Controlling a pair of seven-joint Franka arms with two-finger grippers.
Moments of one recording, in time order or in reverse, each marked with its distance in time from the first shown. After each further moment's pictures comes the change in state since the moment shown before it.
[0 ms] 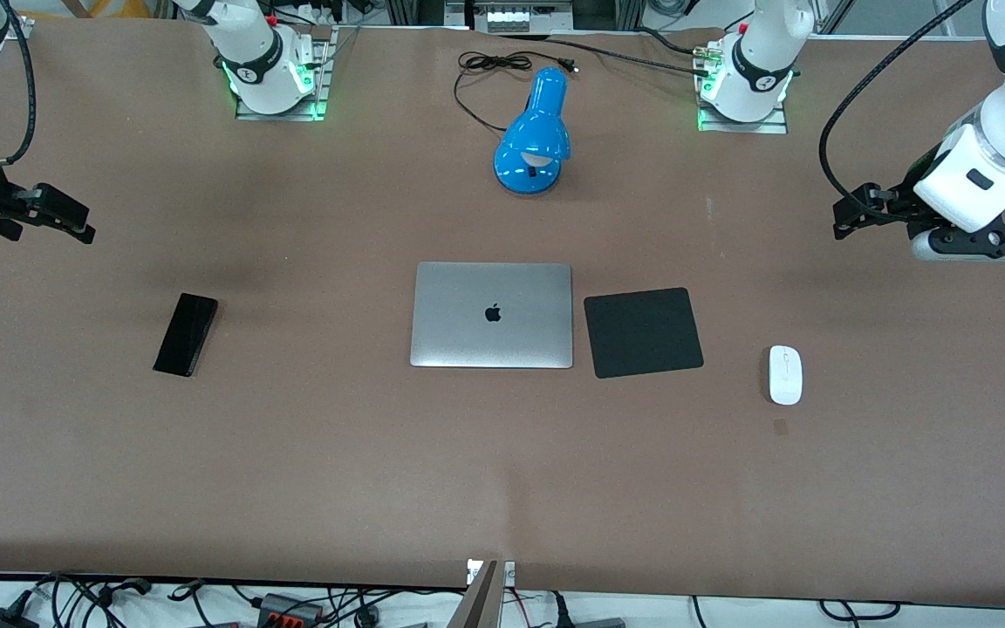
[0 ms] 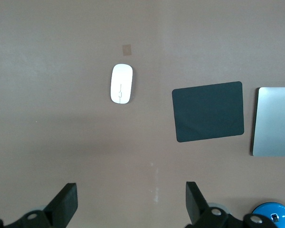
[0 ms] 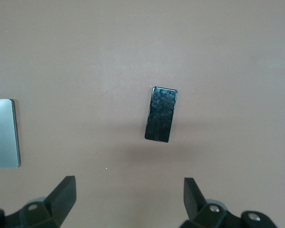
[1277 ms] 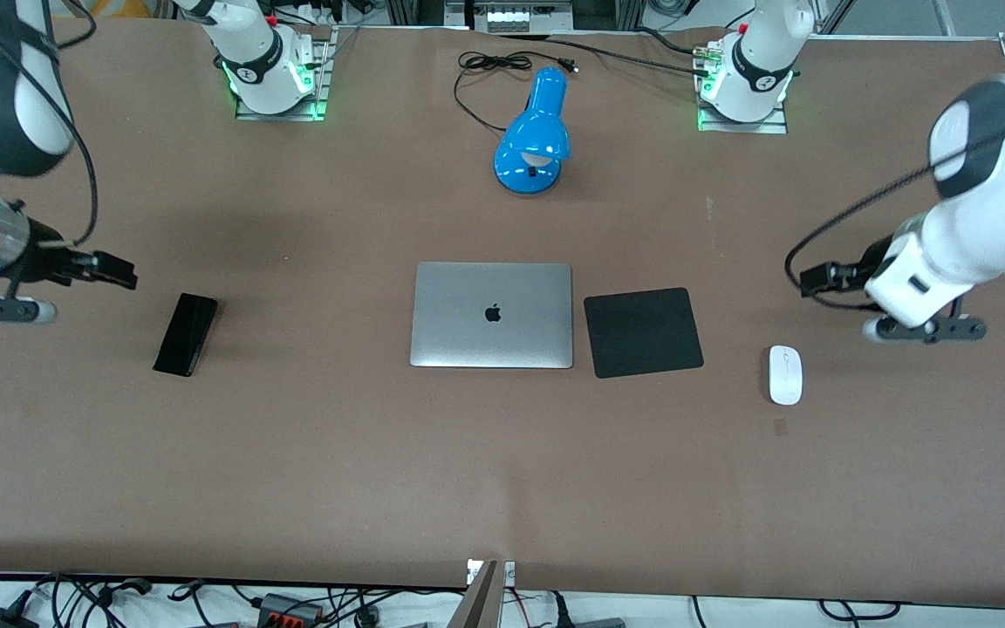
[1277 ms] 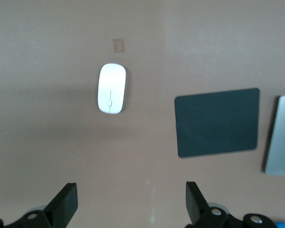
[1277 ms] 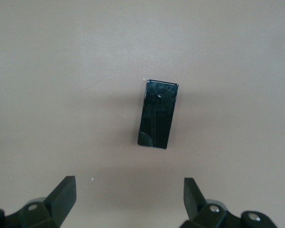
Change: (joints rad) left arm 0.007 0.259 0.009 0.024 -0.016 0.136 0.001; right arm -0.019 0.210 -0.002 -0.056 -0.019 0.146 0.016
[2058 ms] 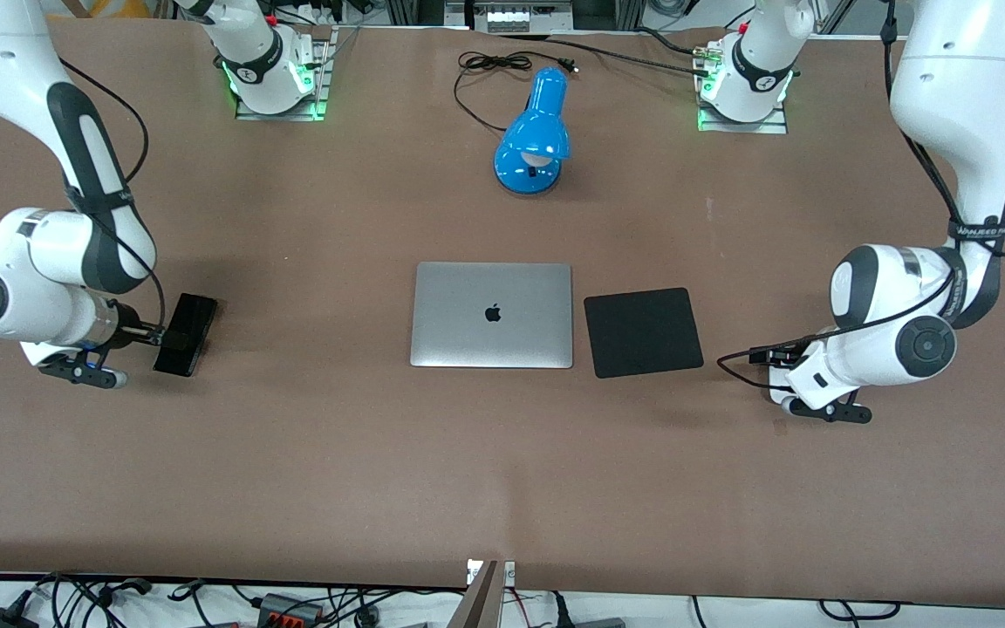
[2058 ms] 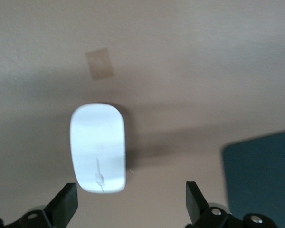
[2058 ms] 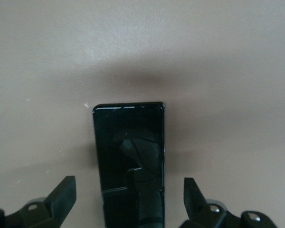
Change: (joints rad) left arm 0.024 0.374 0.010 0.007 0.068 0.347 0.152; right arm -0.067 0.357 -0.007 -0.057 0.000 0.371 0.106
